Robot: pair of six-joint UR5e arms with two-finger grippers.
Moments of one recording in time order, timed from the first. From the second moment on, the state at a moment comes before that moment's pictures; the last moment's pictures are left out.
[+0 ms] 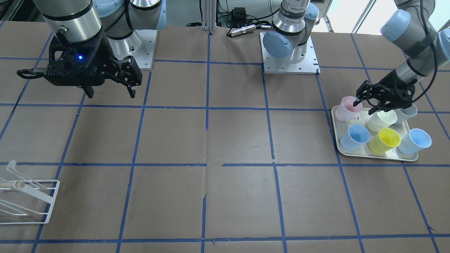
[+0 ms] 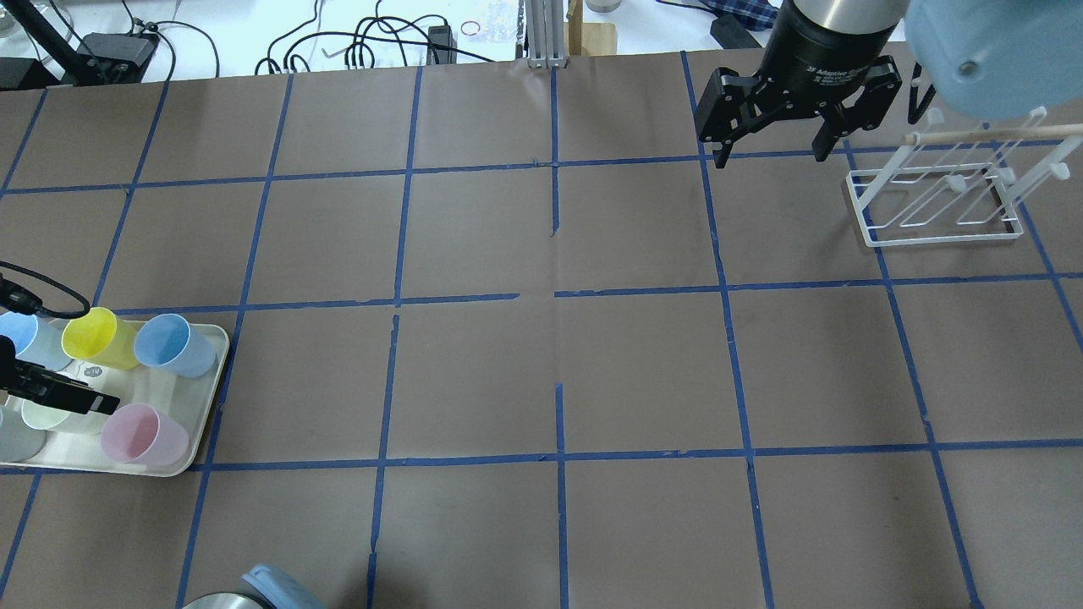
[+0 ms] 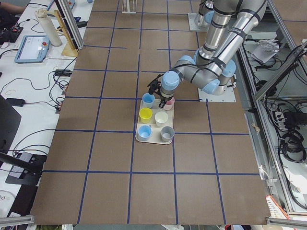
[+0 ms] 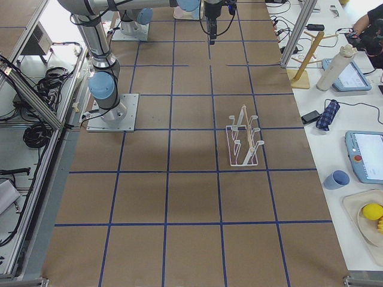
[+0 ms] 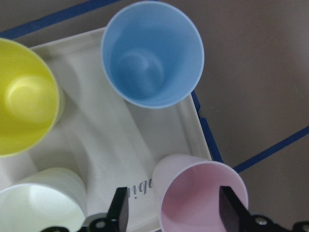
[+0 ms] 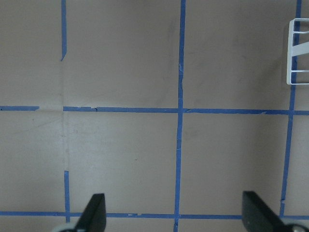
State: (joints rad) left arm -0.70 -1.55 -2.06 -1.29 1.41 1.25; right arm 1.63 -1.51 1.47 -1.58 -1.57 0.03
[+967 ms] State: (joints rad) left arm -1.34 -1.42 -1.74 -1.59 1.51 0.36; right arm 1.63 -1.51 1.47 -1.58 -1.57 0.04
